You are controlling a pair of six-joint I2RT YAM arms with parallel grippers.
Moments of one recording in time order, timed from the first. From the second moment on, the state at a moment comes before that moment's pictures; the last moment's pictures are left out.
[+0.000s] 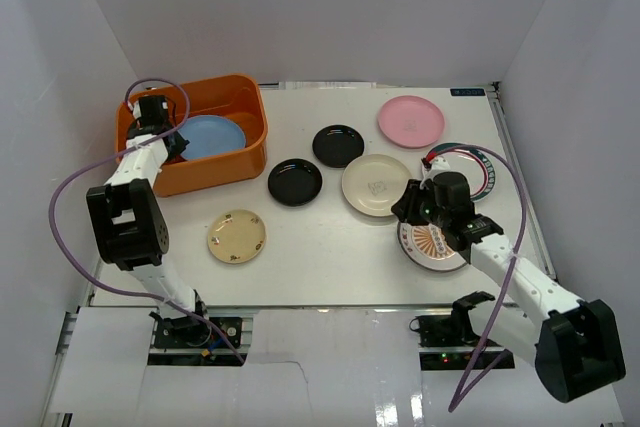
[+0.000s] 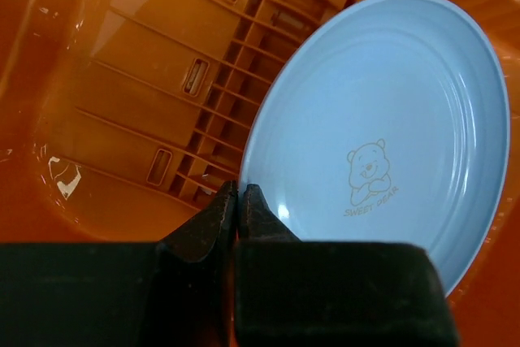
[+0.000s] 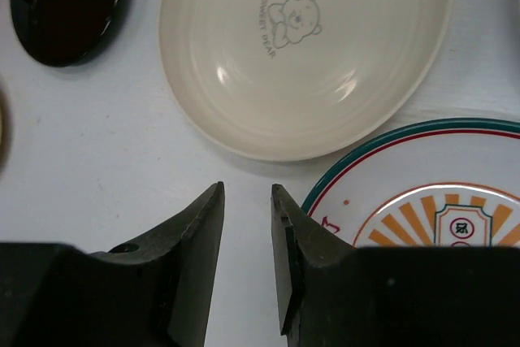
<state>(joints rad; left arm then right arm) 0.18 1.75 1.34 -0.40 -0.19 -0.47 0.38 0.97 0.53 -0.15 -0.18 0.38</state>
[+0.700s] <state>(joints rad) 0.15 1.42 1.21 -0.23 -0.04 -0.48 0.32 1.48 0.76 0.00 0.20 0.33</state>
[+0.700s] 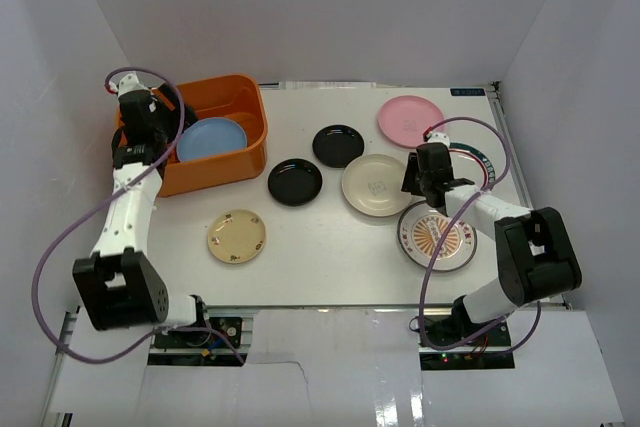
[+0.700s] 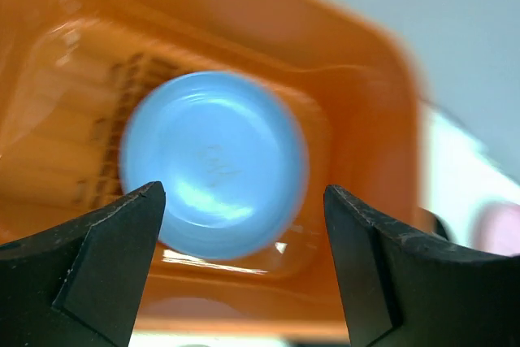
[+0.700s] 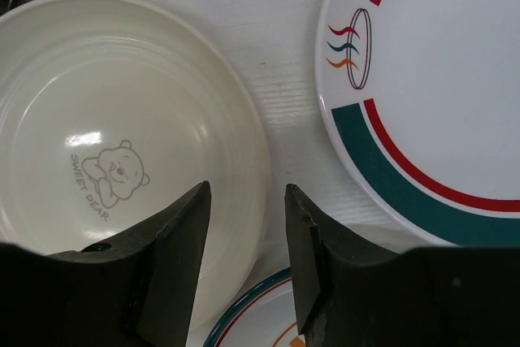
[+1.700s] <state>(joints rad) -0.62 1.54 1.11 -0.27 0.27 -0.52 0.31 1.19 0.77 -0.08 0.10 0.33</state>
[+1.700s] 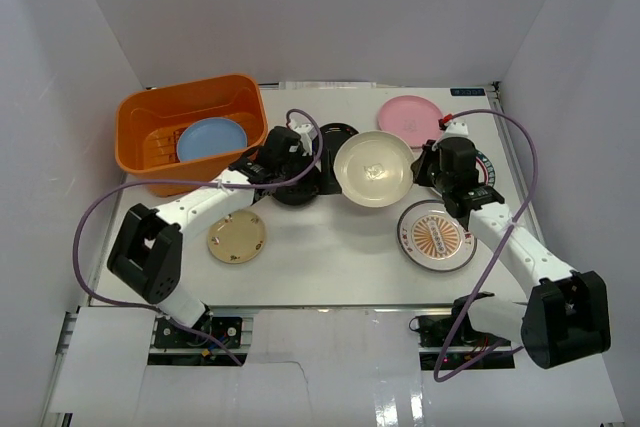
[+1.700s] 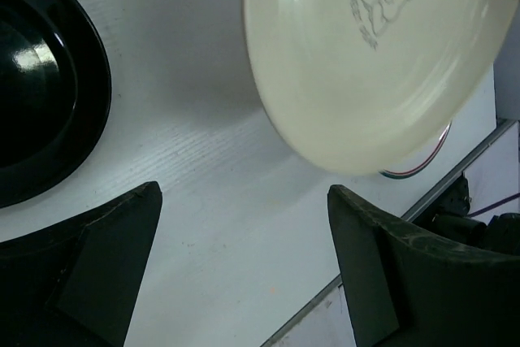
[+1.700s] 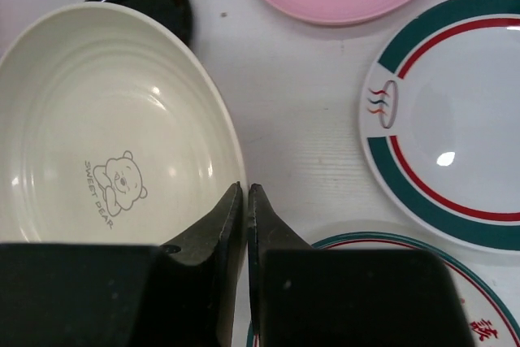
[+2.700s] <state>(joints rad) -0.25 1.61 1.49 -0.26 0.13 -0.55 0.30 1.20 0.83 -0.08 -0.17 0.37</state>
